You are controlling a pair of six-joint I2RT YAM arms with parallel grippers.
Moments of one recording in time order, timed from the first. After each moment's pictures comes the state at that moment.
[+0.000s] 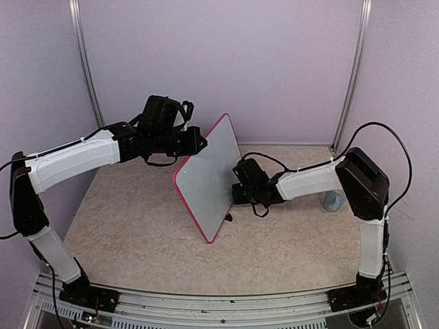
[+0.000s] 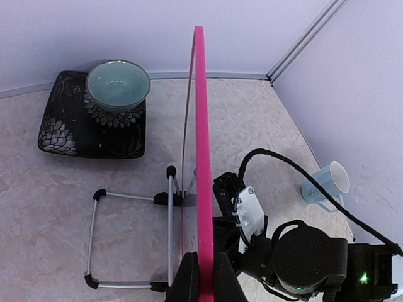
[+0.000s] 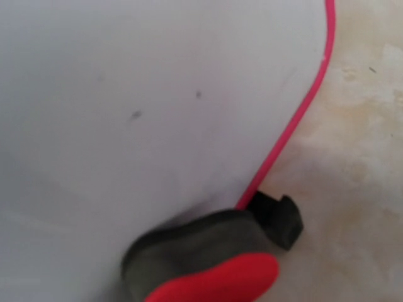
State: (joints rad) left arm -0.76 1.66 1.50 -0.34 -0.04 -0.52; right arm 0.82 2.06 1.31 -0.04 0.34 0.49
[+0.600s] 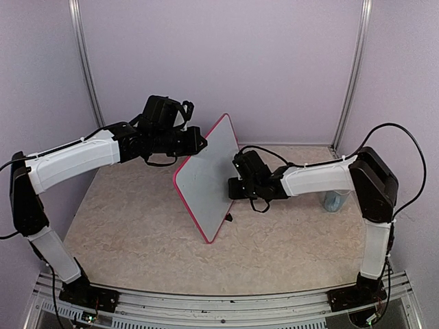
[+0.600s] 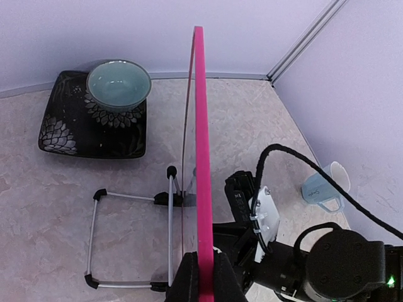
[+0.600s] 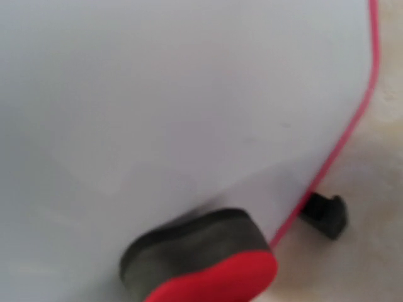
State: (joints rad) left arm -0.77 1.66 1.50 -0.34 -0.04 -0.52; right arm 0.84 1.97 1.32 -0.07 0.26 0.52
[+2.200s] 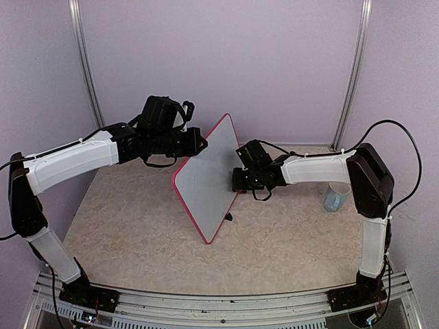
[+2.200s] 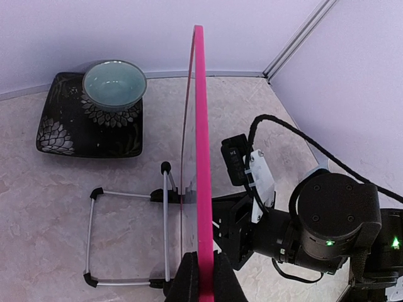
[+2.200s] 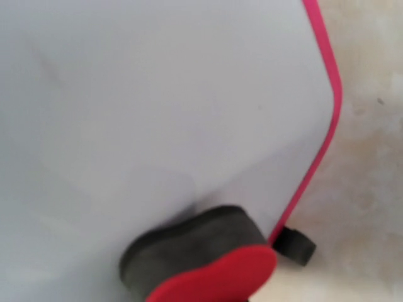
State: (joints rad) left arm -0.77 1.65 1.49 -0.33 -0.03 -0.51; right arm 0.77 2.02 1.45 -0.20 0.21 0.60
